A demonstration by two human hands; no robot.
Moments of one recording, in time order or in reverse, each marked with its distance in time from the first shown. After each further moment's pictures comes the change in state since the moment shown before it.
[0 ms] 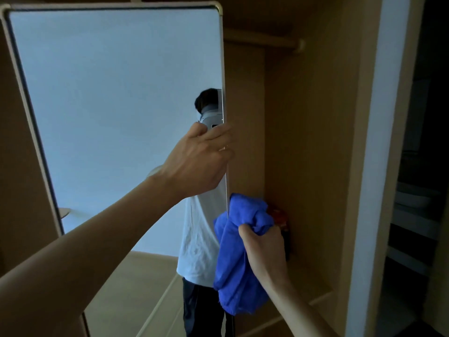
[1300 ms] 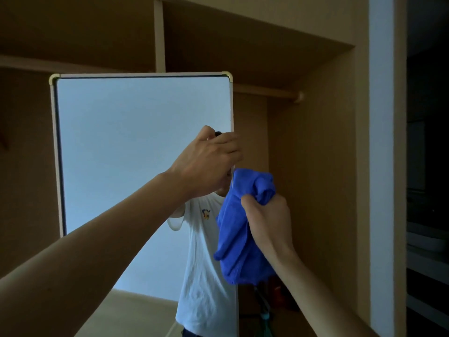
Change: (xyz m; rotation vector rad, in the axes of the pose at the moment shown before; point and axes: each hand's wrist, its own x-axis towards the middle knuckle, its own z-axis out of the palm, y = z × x) left_hand 0.045 -0.054 -0.022 0.118 -0.023 -0.019; right_hand 0.069 -0.104 0.002 0.132 0.008 -0.293
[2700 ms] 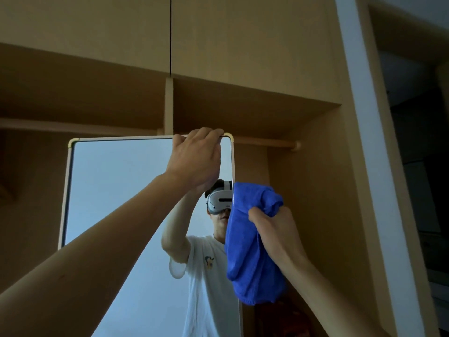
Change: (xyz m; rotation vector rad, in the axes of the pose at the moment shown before) left_hand 0.064 -0.075 -0.011 -0.211 0.209 -0.541; right_hand 0.064 -0.042 -0.009 0.048 -0.081 -0.110
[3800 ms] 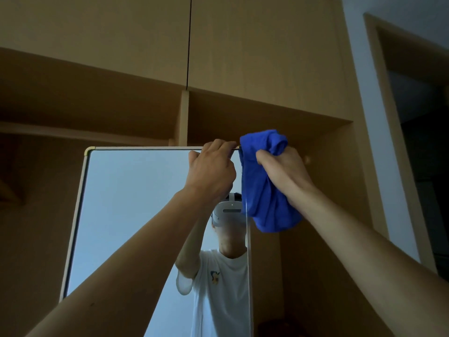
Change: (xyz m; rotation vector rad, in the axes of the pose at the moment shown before) left_hand 0.003 0.008 0.003 -0.241 0.013 -0.135; right_hand 0.100 -0.088 0.003 -0.228 0.000 -0.116
